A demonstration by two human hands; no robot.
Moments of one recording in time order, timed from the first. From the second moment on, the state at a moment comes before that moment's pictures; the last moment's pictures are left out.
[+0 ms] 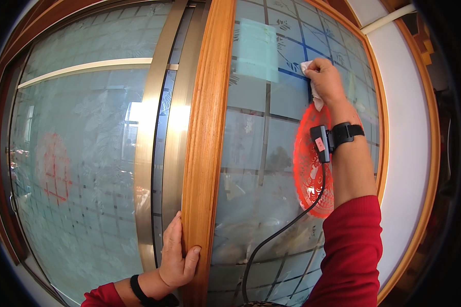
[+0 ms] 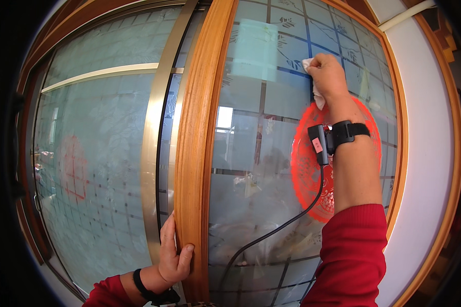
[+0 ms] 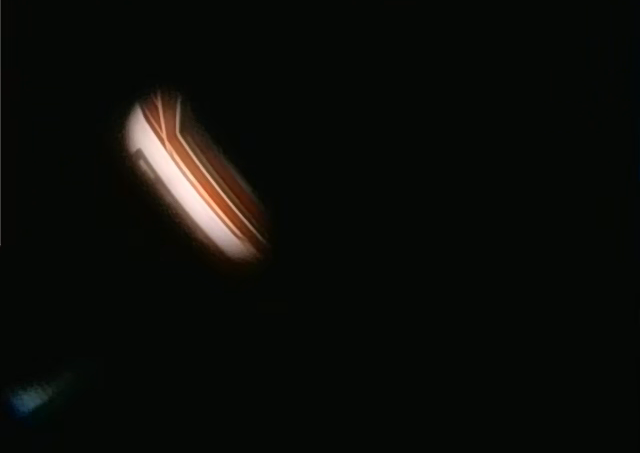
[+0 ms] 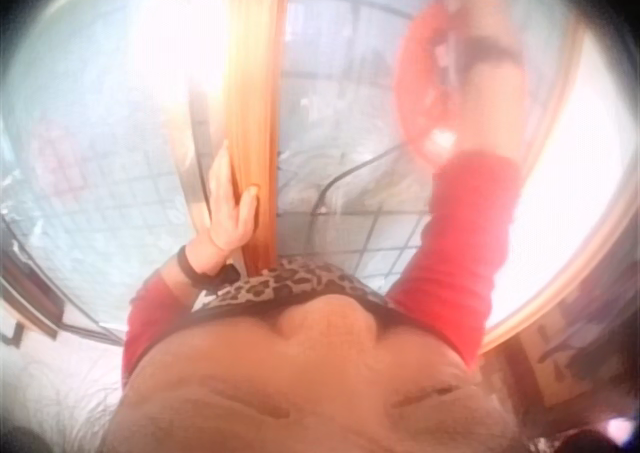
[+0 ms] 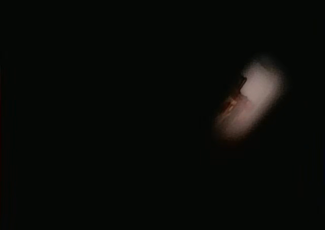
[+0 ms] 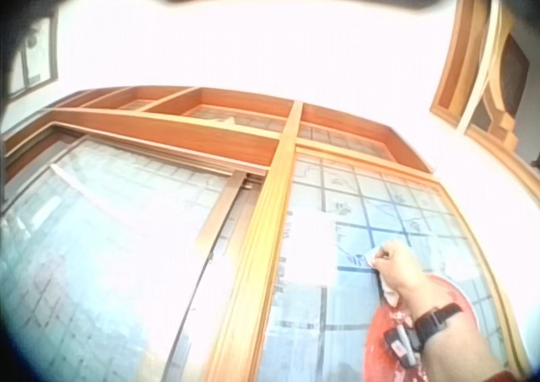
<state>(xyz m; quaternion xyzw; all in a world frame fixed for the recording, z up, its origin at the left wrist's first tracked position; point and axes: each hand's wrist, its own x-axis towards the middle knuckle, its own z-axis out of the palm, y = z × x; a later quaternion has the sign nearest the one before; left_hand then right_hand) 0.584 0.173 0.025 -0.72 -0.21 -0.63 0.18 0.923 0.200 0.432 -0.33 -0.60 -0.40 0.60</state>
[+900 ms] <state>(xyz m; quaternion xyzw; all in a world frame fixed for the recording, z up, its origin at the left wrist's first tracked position) 0.585 0.174 0.025 -0.72 -0.18 -0.64 0.18 0.903 0.199 0.431 -0.31 -0.57 -0.47 0.60</state>
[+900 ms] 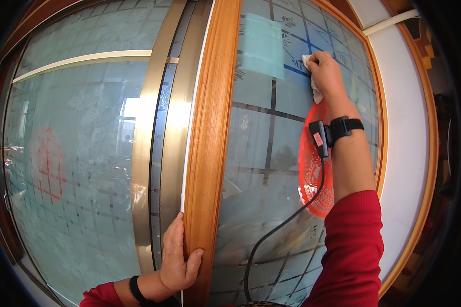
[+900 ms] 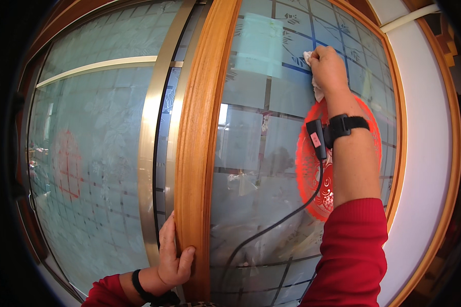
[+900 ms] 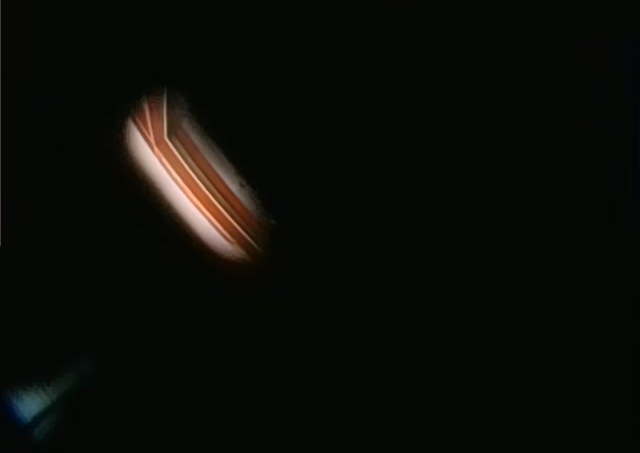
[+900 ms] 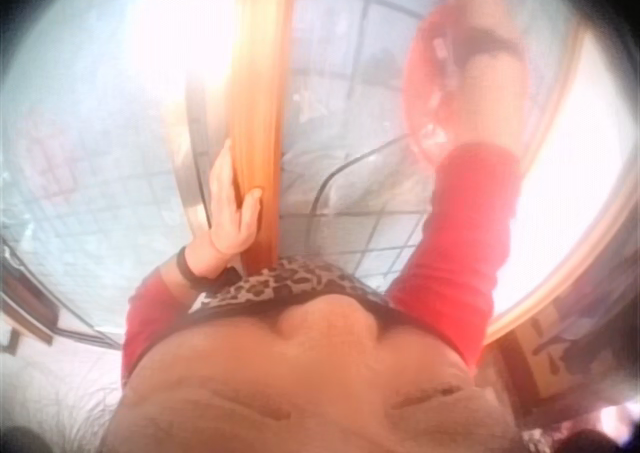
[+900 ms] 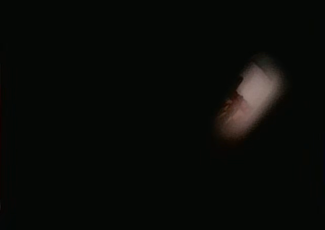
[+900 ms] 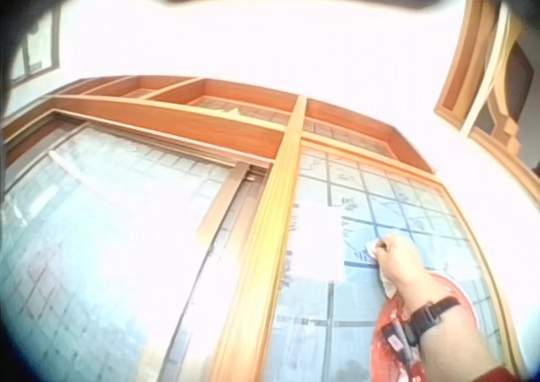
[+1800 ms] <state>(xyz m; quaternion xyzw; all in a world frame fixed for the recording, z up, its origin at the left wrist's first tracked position) 0.585 0.172 0.027 -0.73 -0.20 -0.63 0.20 0.884 0.185 0.428 -0.36 -0.62 -0.45 0.54</state>
